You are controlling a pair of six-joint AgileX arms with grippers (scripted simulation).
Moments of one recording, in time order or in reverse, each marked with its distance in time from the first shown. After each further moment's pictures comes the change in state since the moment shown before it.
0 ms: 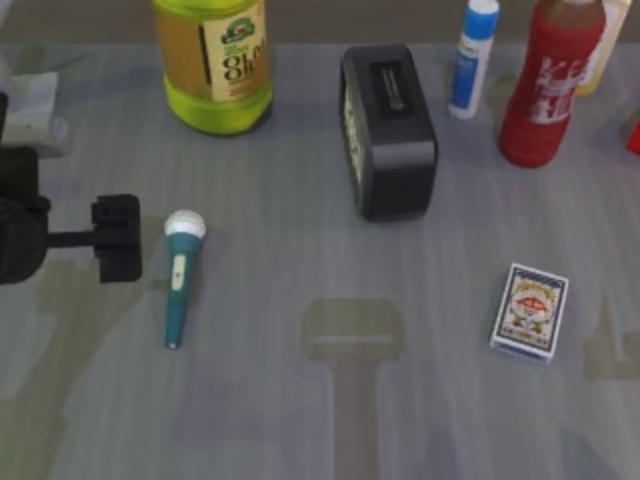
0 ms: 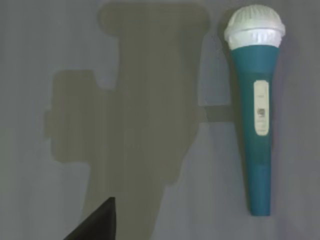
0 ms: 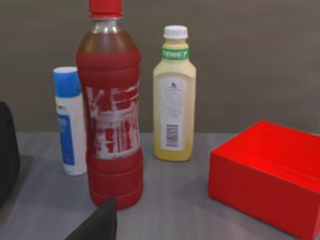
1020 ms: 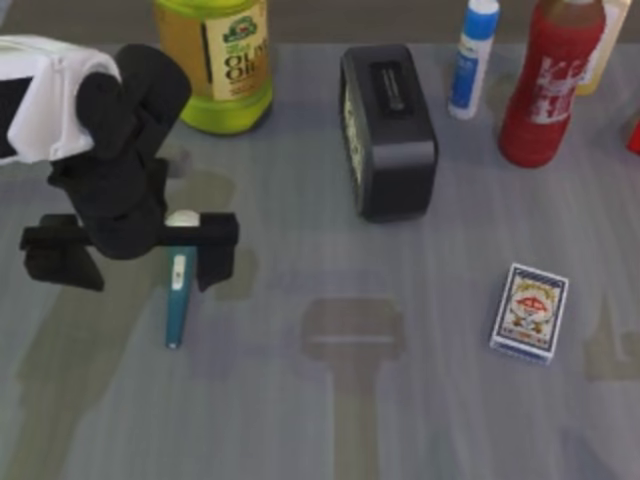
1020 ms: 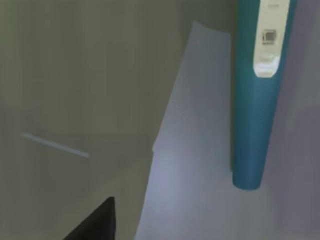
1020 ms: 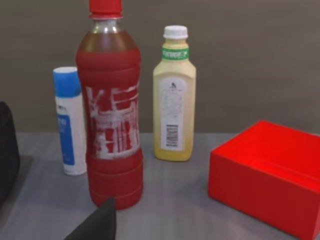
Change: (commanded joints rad) left arm -0.127 0.625 0.415 -0.313 -0.012 -0.122; right arm 0.000 0.000 0.000 0.000 0.000 0.000
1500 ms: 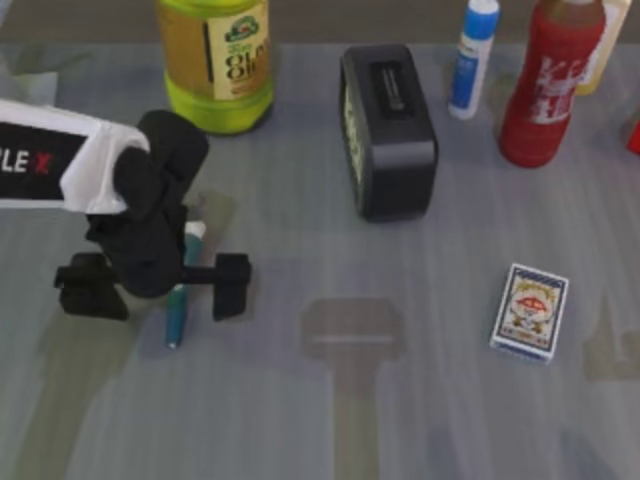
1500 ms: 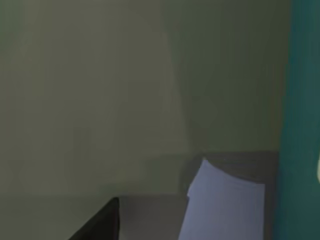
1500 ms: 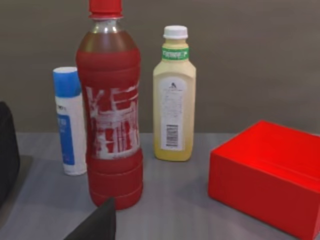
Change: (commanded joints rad) left arm 0.005 0.175 -0.113 0.294 0.001 0.011; right arm 0.000 0.000 0.000 0.000 0.000 0.000
